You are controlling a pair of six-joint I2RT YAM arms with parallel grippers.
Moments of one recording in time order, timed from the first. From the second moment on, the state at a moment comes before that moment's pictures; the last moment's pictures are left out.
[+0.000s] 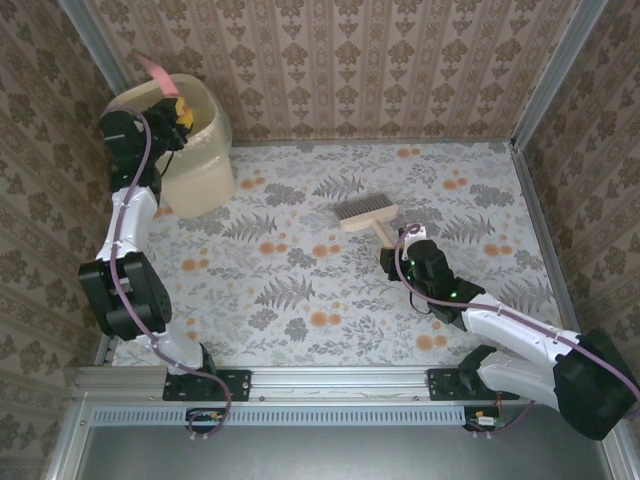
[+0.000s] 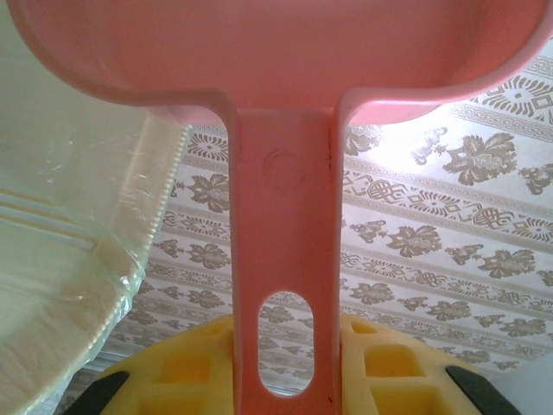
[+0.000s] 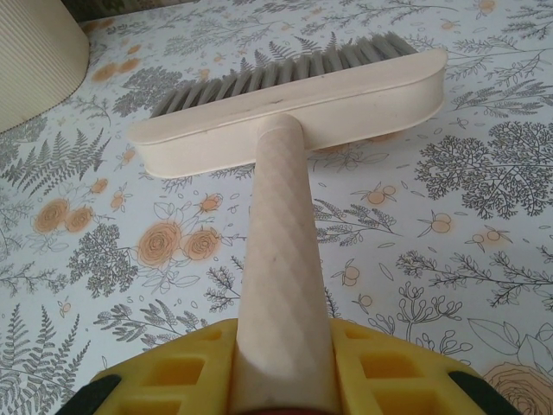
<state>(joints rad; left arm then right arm) 0.16 1.65 1.42 0.24 0.60 -1.82 0.59 1.06 0.46 0.09 0.20 0.41</state>
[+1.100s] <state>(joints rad) -0.29 1.55 1.81 -0.47 0.52 -0.97 0.59 0.98 0.44 0.07 0.43 0.41</state>
